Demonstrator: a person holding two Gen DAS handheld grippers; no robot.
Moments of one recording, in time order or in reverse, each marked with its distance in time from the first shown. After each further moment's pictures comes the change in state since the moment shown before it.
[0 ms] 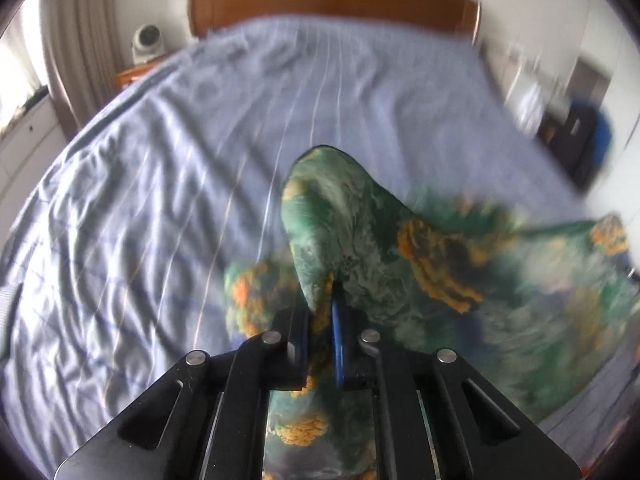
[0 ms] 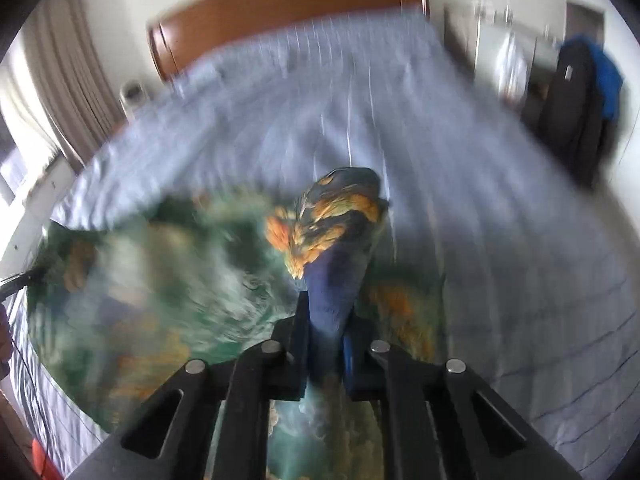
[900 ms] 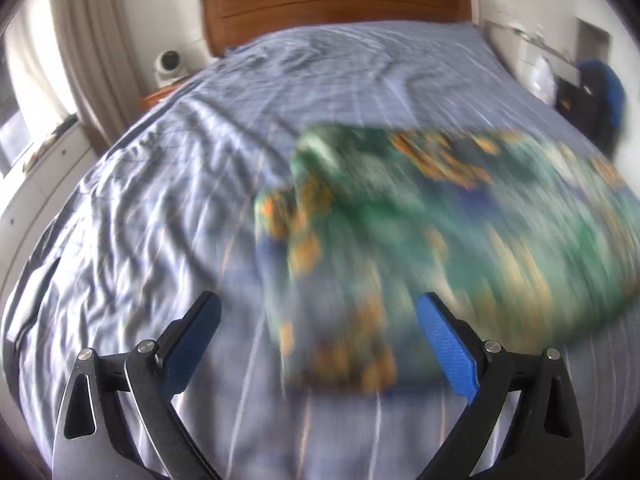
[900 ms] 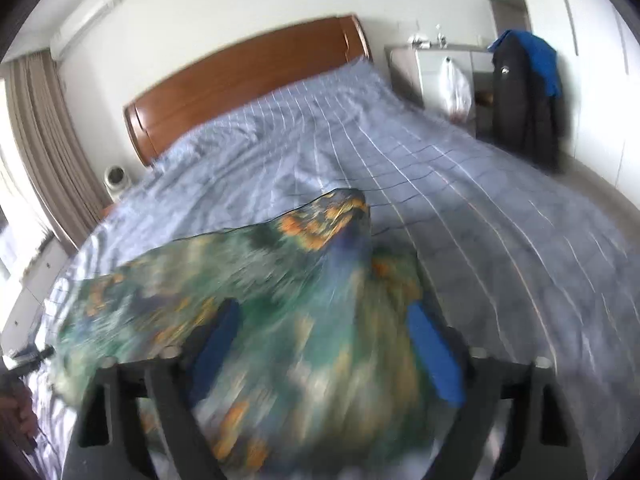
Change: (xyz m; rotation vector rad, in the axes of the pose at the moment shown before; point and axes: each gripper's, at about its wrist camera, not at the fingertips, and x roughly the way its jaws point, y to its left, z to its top) left arm -0.009 -0.020 -0.120 0.148 -0.013 0.179; right arm -0.054 0.017 -0.098 0.211 -0.218 -0.053
